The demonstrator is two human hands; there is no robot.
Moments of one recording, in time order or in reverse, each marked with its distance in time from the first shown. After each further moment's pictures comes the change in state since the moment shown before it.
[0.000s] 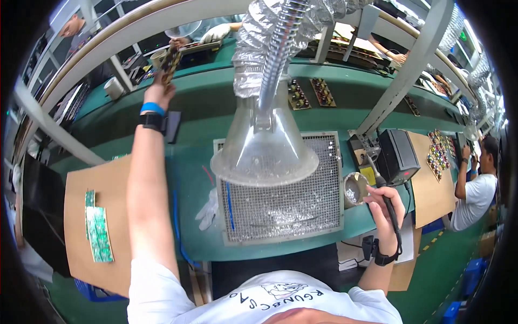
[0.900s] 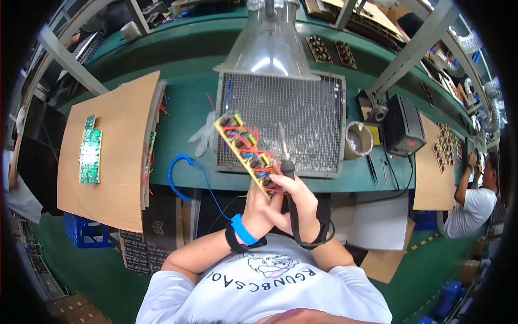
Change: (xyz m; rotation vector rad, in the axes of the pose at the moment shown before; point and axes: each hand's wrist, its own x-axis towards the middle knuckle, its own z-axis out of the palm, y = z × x) left_hand -0.514 -0.135 0.090 0.489 -0.360 0.399; right_hand -0.094 -0.001 0.121 0.000 -0.392 -0.423
